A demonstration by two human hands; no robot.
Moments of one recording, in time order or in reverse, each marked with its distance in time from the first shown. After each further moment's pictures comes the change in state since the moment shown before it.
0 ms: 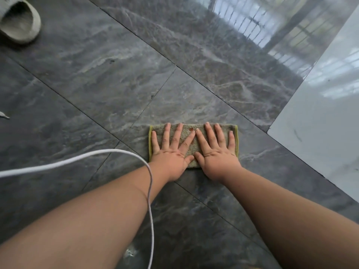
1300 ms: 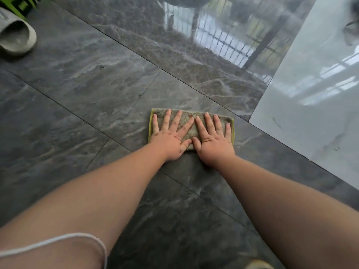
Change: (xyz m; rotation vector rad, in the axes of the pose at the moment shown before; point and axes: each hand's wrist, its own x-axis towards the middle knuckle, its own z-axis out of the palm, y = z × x) left_hand 0.023 0.014 -0.010 0.099 0.178 0.155; right_hand -0.010 0.015 0.011 0.120 0.221 0.161
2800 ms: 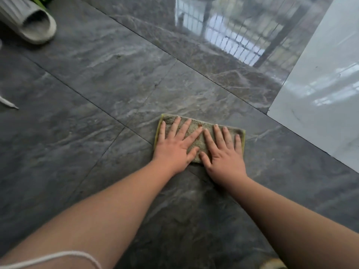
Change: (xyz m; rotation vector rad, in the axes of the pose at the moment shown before) left_hand -0.058 -0.008 0.037 -0.010 0.135 -0.008; right_hand -0.058 -0.019 0.042 -0.051 0.101 -0.068
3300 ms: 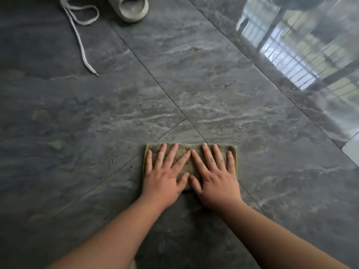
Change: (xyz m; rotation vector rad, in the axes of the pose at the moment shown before) left_hand -0.156 -0.087 0.048 -0.126 0.111 -0.415; right_hand -0.019 -0.139 0.027 -0.049 -0.044 -0.420
